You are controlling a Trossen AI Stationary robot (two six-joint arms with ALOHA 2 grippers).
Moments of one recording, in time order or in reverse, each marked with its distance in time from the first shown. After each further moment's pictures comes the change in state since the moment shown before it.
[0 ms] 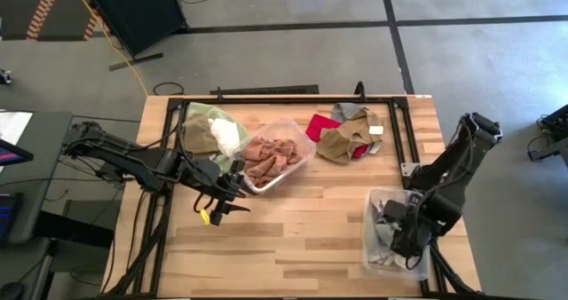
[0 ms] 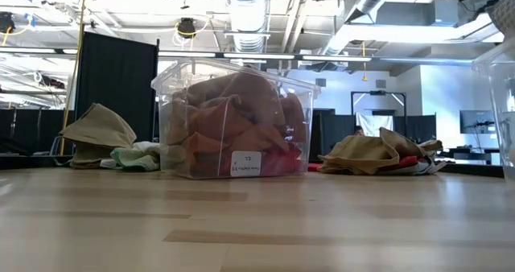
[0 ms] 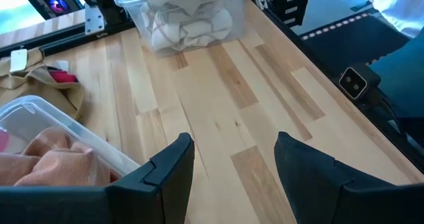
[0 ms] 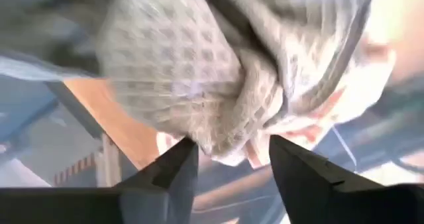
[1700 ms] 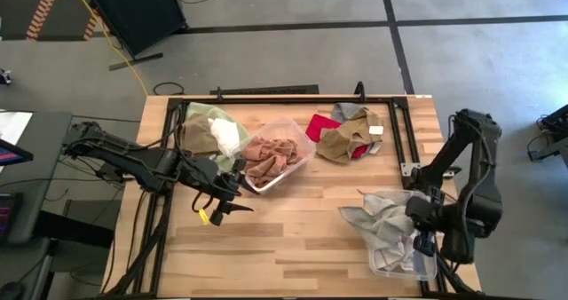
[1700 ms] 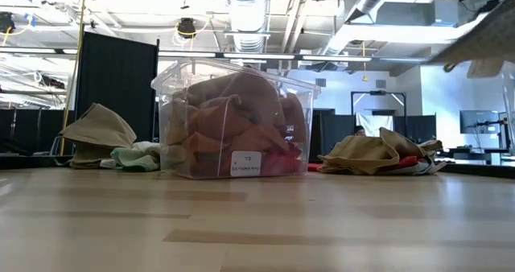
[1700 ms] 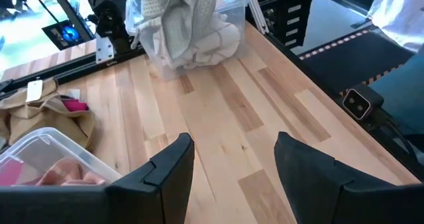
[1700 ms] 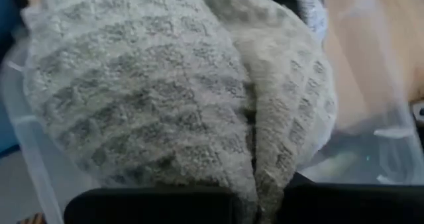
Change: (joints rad) left arm 0.000 0.000 0.001 0.085 -0.001 0.037; right arm 0.305 -0.036 0.134 -0.235 0.348 0.157
